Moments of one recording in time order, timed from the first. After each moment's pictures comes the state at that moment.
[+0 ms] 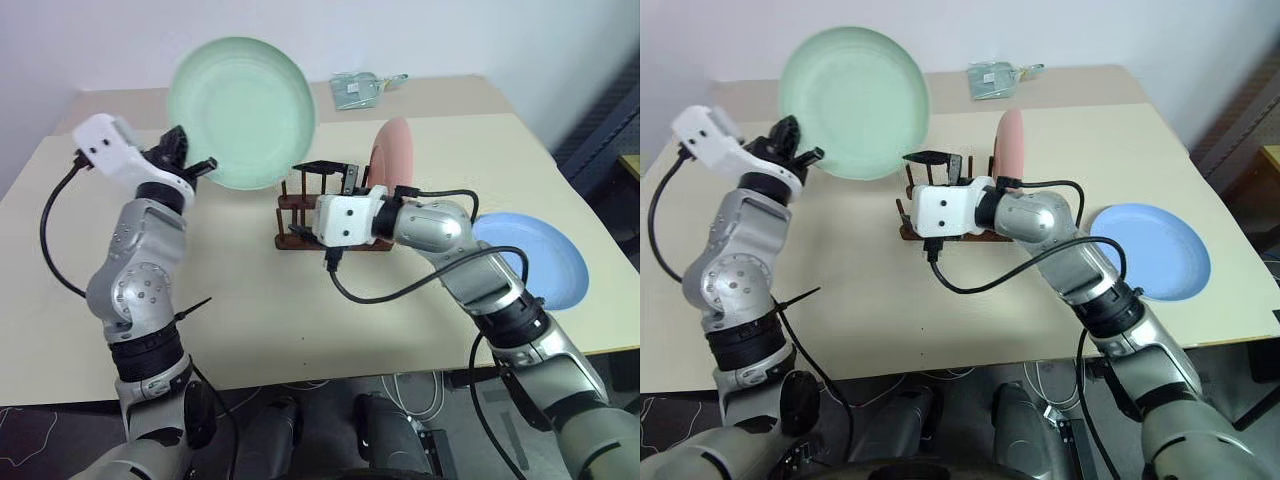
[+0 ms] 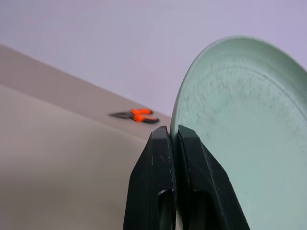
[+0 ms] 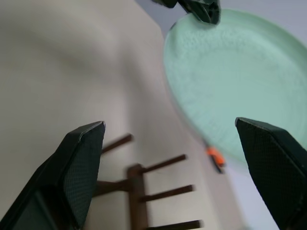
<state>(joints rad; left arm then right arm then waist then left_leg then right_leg) -0.57 0.19 0.34 -0.34 -0.63 0.65 0.19 -0.80 -0.47 0.46 -0.05 -0.29 -0.01 0.65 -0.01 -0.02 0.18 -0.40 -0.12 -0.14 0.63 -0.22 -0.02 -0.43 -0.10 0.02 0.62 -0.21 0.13</state>
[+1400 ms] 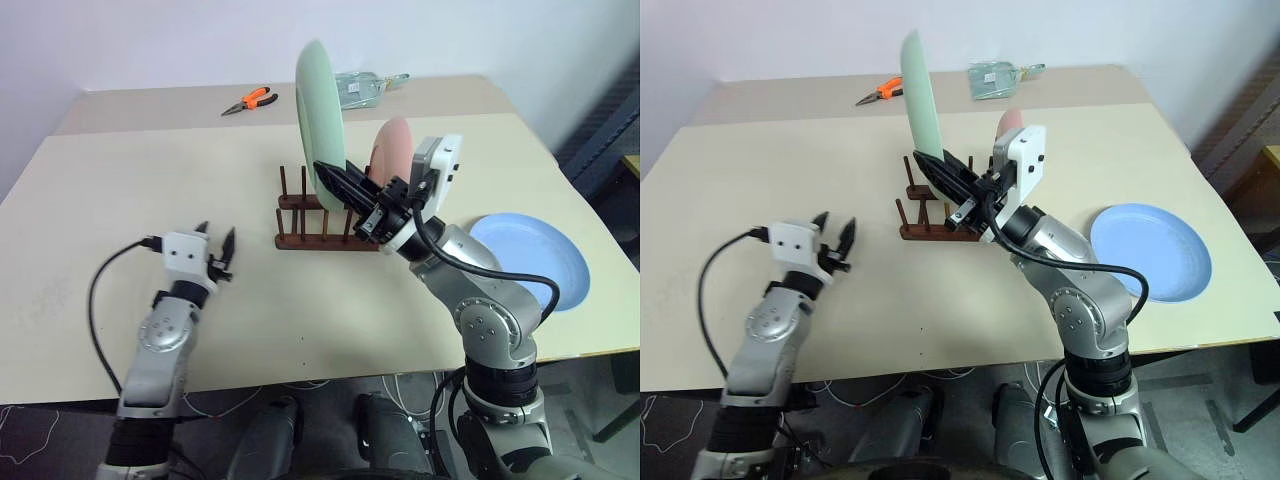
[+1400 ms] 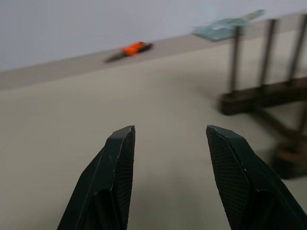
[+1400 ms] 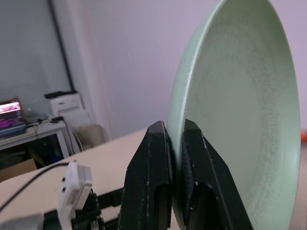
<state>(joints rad) -0.05 0.27 0.04 -0.19 -0.15 0.08 -0.15 -0.46 -0.15 0.03 -0.50 0.65 0.63 0.38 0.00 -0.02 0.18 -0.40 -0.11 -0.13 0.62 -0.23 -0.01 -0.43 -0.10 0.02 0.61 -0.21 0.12</state>
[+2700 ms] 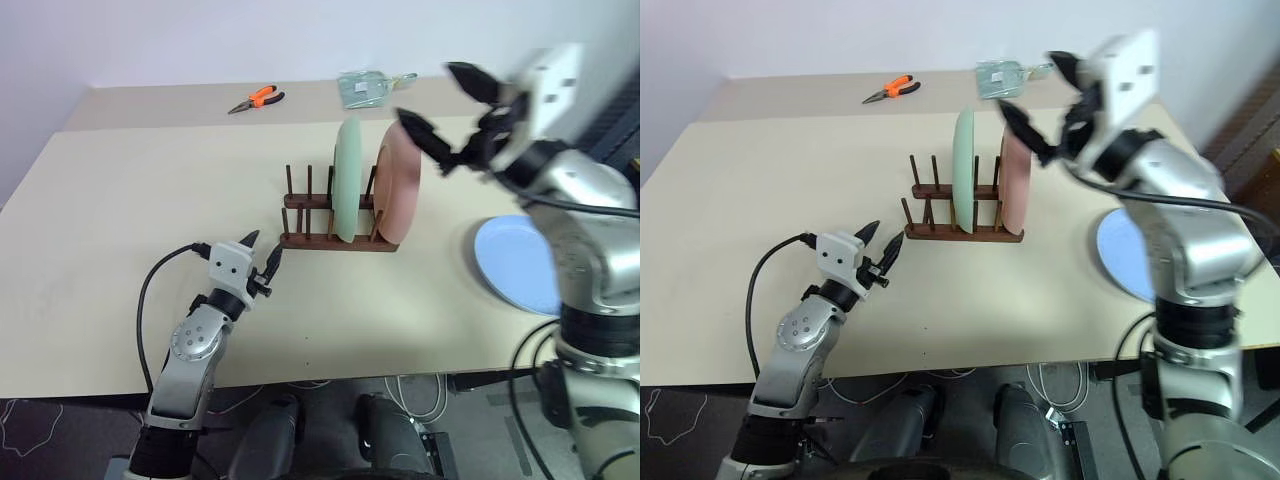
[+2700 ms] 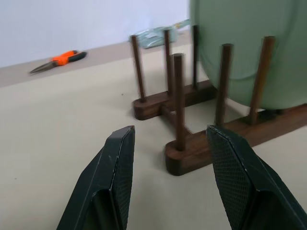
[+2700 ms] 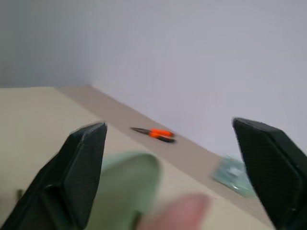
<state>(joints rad) -0.04 0.22 -0.07 -0.26 -0.10 0.08 -0.31 -0.59 -0.67 -0.23 -0.33 0.50 0.56 0.50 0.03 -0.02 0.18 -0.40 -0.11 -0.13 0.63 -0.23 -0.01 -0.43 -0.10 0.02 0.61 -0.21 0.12</state>
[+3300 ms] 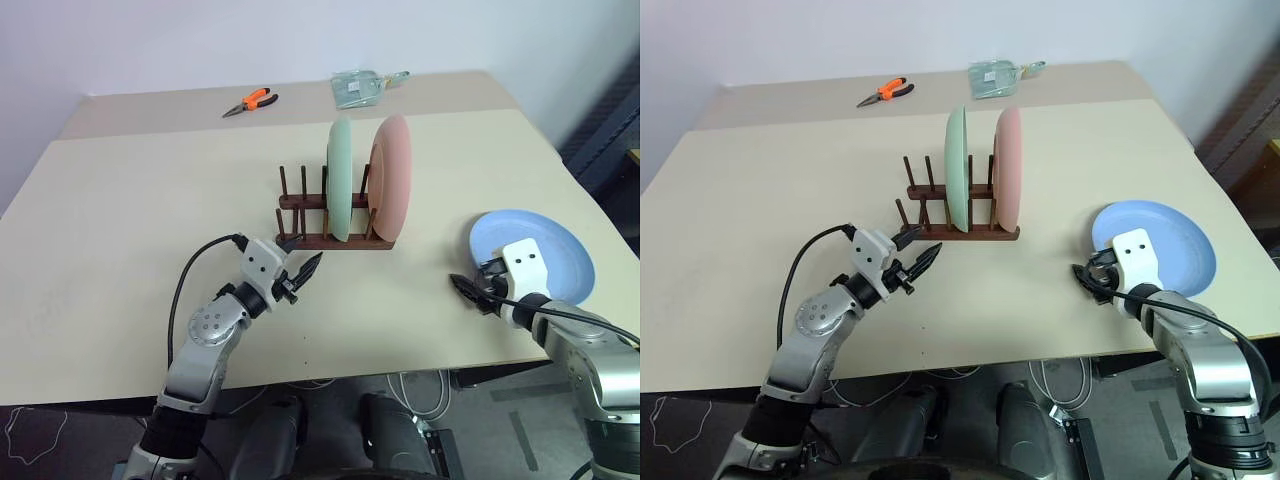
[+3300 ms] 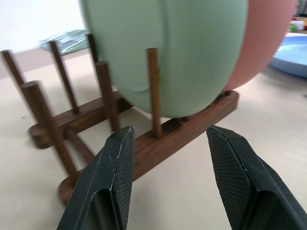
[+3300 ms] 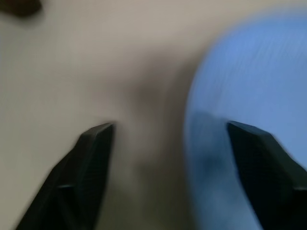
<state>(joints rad) -0.13 0.23 -0.15 -0.21 -0.14 0.12 -0.50 -0.02 -0.64 -0.21 -0.33 0.32 0.79 0.36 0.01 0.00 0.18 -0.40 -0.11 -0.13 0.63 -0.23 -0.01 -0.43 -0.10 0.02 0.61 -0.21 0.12</state>
